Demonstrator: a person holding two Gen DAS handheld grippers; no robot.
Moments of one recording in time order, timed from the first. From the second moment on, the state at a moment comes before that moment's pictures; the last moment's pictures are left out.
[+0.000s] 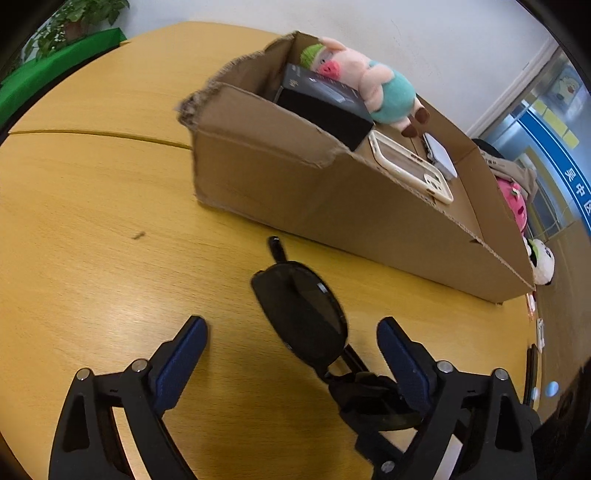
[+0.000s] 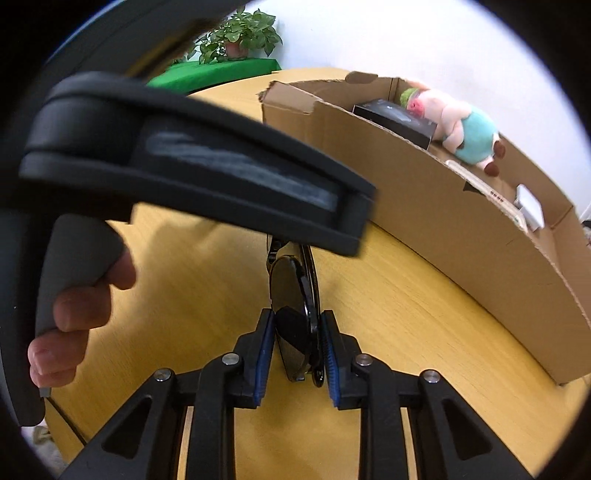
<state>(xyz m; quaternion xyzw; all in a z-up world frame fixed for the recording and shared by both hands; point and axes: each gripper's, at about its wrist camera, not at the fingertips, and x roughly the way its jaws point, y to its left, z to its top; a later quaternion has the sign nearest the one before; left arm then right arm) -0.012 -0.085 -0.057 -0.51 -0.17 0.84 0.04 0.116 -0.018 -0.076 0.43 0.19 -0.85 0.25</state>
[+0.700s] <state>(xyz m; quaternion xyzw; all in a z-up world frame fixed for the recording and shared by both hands) -0.020 -0.036 0.007 -0.48 -0.10 0.87 0.06 0.131 0.001 -0.028 0.36 0.20 -0.89 0.21</state>
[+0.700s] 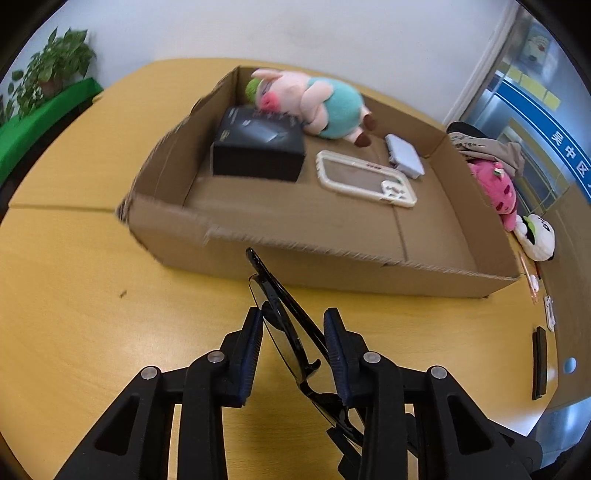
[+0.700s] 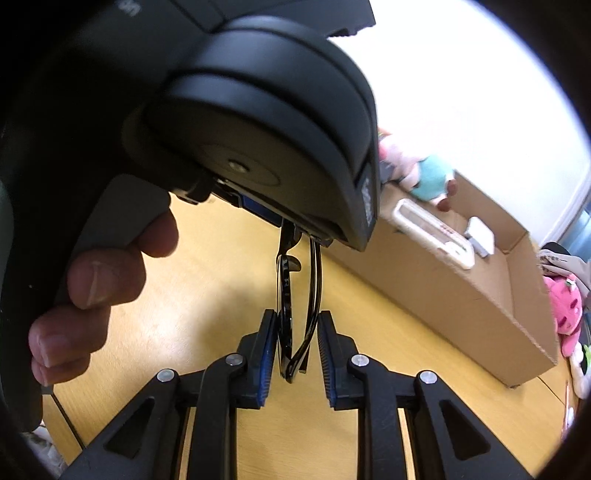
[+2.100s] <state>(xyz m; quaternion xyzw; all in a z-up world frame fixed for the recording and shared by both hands) -0.250 0.197 0.008 -0.58 0.01 0.78 0.23 -0.067 0.221 -0.011 0.45 -0.04 -0.89 0.04</state>
